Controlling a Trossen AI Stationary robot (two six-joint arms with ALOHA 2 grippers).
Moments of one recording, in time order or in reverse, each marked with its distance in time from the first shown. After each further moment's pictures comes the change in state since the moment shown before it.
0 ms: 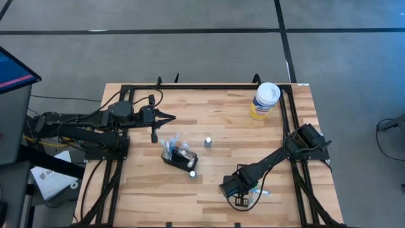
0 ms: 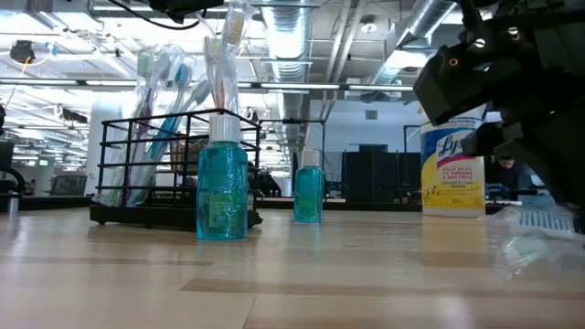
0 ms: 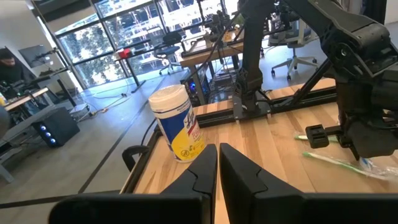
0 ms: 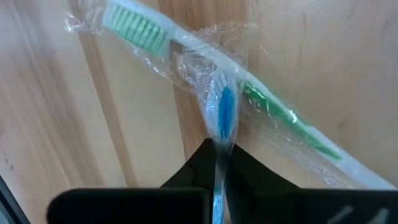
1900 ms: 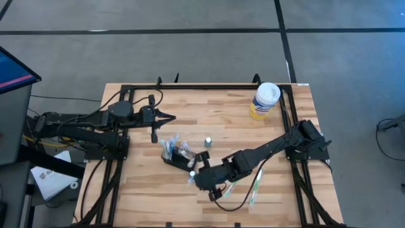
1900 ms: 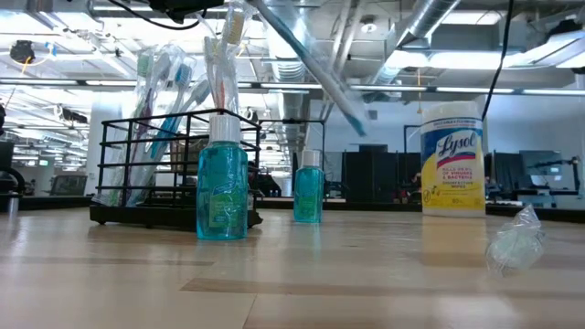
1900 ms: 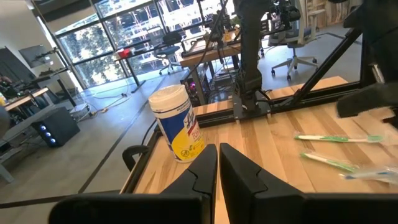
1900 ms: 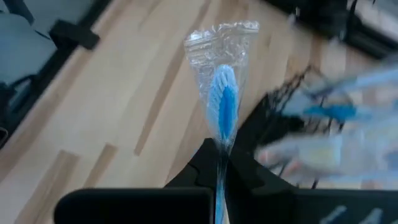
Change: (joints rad) left arm 0.000 0.000 0.000 -0.001 0.000 0.000; right arm -0.111 -0.014 0.424 0.232 0.391 -0.747
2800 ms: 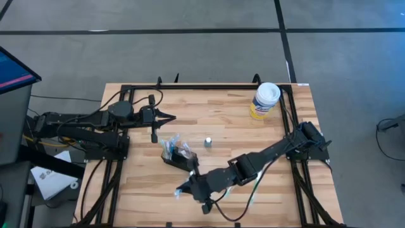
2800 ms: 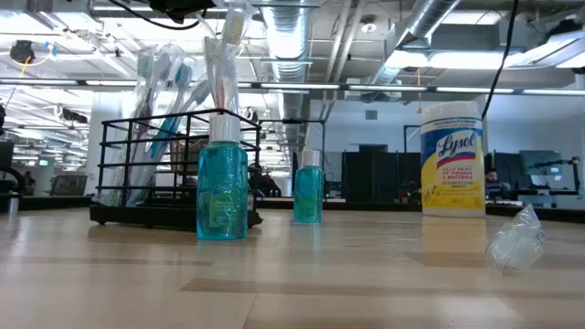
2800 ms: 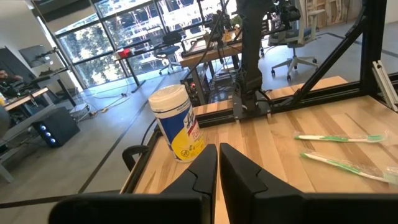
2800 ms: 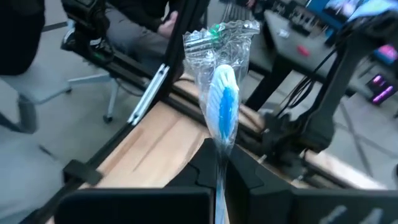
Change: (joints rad) left arm 0.000 0.000 0.000 -0.001 0.000 0.000; right arm 0.056 0.000 0.082 0.411 0.000 -0.195
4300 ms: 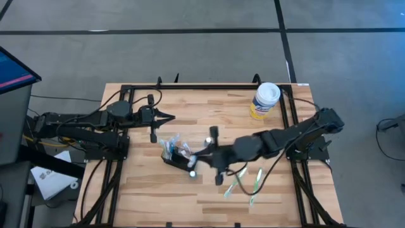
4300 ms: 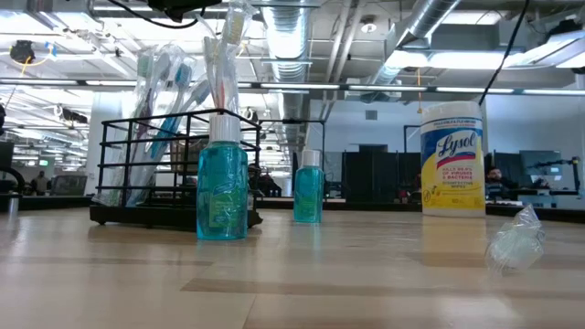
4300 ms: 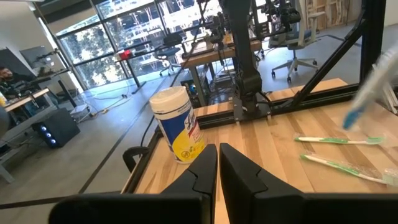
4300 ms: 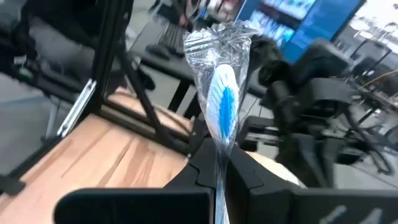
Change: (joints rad) left arm 0.000 -0.014 0.001 -0.007 0.000 -0.003; right arm -0.082 -0.315 -0.233 0.070 0.099 -0.080
